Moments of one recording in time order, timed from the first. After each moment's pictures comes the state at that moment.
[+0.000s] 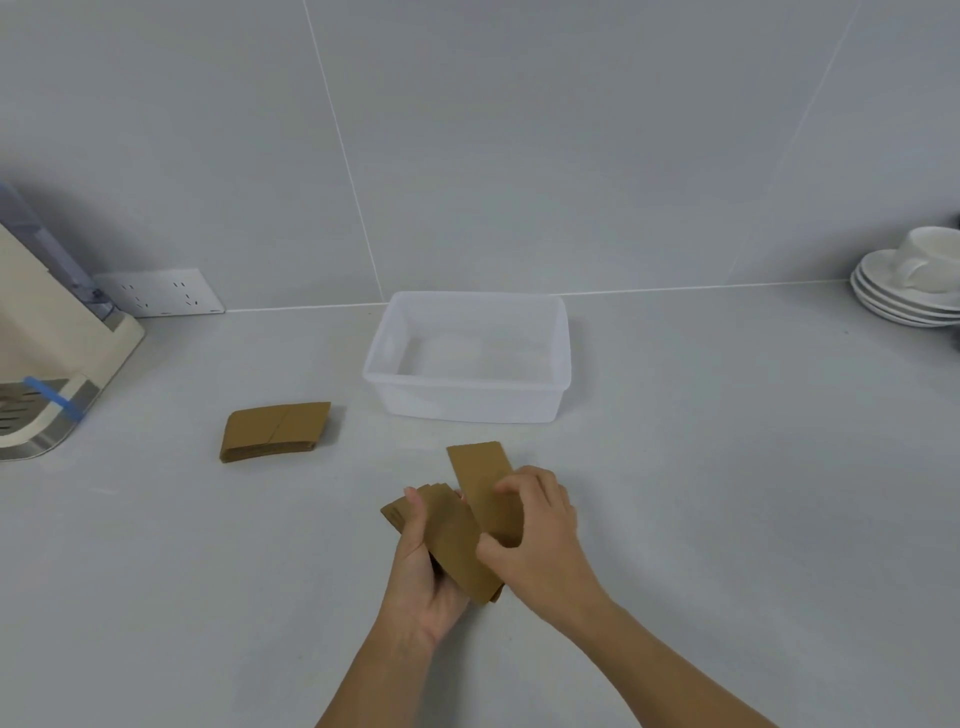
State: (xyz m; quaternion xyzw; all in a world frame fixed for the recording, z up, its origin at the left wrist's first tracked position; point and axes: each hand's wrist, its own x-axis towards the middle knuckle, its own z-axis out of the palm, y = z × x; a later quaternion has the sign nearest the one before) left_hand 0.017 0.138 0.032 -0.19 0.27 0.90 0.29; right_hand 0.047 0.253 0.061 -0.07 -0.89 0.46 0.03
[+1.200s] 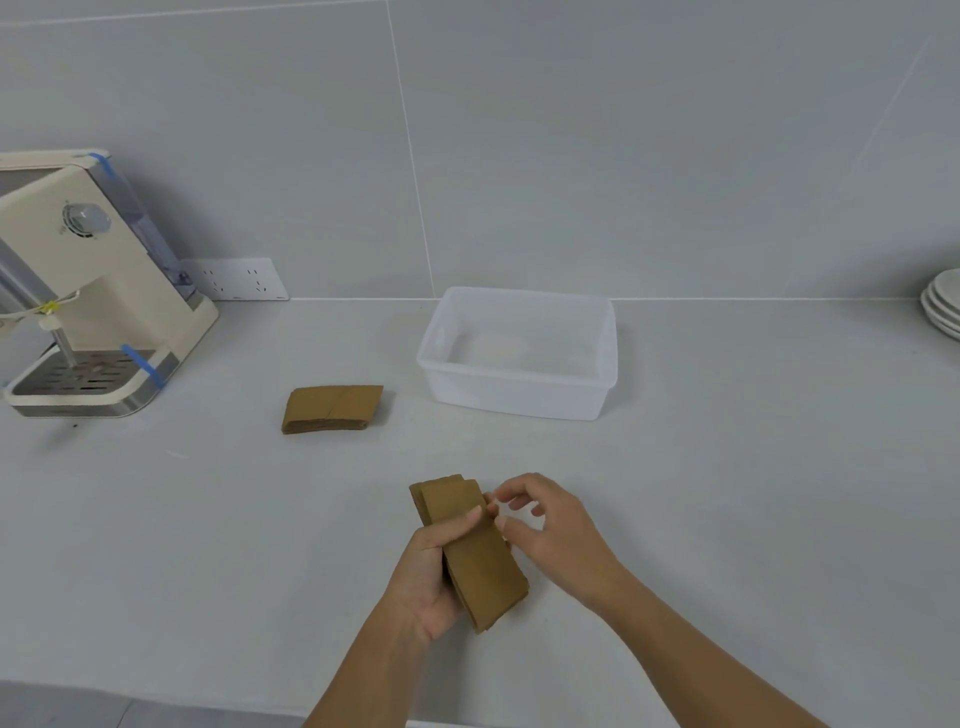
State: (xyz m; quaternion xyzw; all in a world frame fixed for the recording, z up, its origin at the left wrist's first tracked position) left_hand 0.033 0.101 0.044 -0.19 0.43 0.84 0.29; right_hand 0.041 0.243 0.056 0.02 -0.85 0.53 -0.04
